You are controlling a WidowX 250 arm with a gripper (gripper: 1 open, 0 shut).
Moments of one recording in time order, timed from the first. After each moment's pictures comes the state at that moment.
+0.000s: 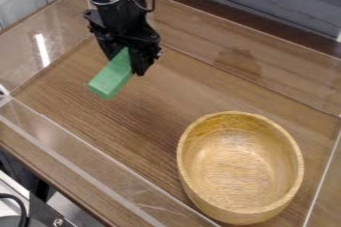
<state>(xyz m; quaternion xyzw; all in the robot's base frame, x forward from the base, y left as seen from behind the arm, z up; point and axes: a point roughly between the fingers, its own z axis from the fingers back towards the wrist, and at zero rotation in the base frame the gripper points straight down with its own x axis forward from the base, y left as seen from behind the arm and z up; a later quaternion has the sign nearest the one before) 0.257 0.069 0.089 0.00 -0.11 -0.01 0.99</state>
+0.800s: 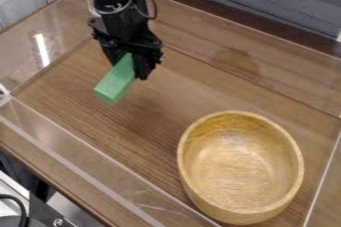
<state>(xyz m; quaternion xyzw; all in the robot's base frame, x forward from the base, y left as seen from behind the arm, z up) 0.263 0.078 0.071 0.00 -0.11 0.01 0.99</state>
